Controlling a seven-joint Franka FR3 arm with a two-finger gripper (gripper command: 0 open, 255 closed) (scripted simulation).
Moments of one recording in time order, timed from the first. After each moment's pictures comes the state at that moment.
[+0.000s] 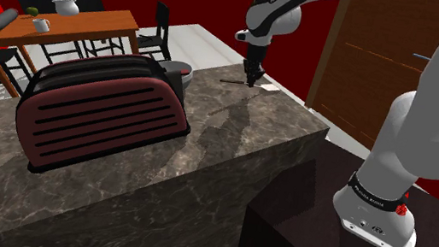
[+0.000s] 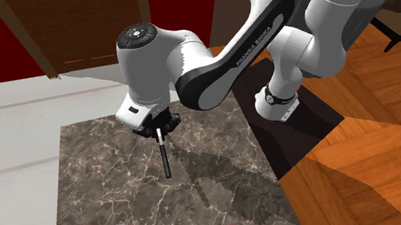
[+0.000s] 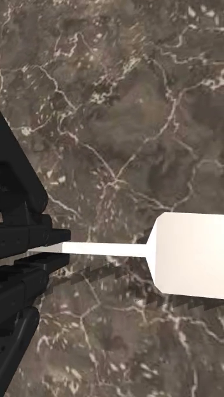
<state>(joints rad) 0.32 0.04 -0.47 -2.19 0.11 2.24 -1.44</state>
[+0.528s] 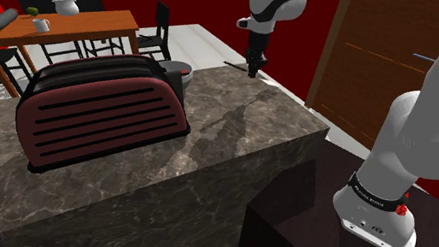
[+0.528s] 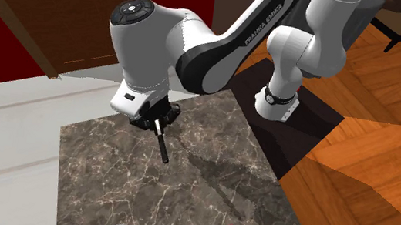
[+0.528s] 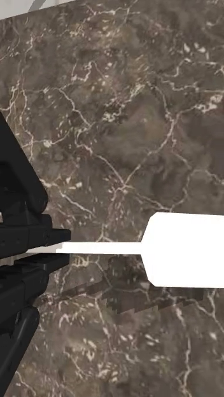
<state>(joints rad) 0.32 -0.02 -0.47 -2.14 0.07 2.14 -1.41</state>
